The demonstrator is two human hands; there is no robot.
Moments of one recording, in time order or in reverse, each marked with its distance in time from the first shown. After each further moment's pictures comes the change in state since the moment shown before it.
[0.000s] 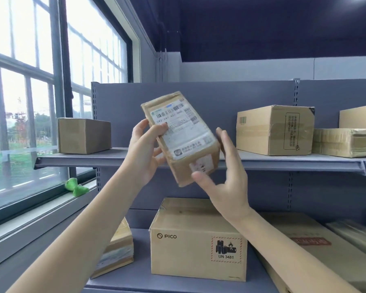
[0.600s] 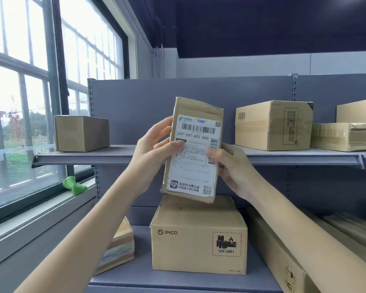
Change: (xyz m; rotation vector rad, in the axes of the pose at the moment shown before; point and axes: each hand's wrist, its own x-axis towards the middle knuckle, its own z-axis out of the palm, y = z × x) left_hand -0.020 -0.008 -0.006 0.228 -0.296 0.184; right_hand 0.031 0.007 -0.018 0.636 -0.334 0.593
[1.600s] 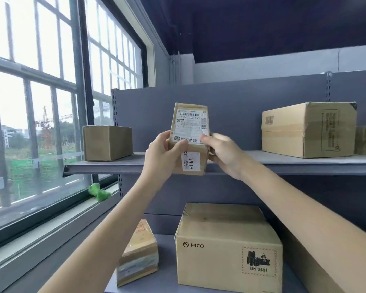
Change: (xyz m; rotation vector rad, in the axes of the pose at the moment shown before) left_hand 0.030 -0.017 -0.042 0.419 0.353 -0.049; right_hand 0.089 0.013 0.041 -0.155 -0.005 0.090
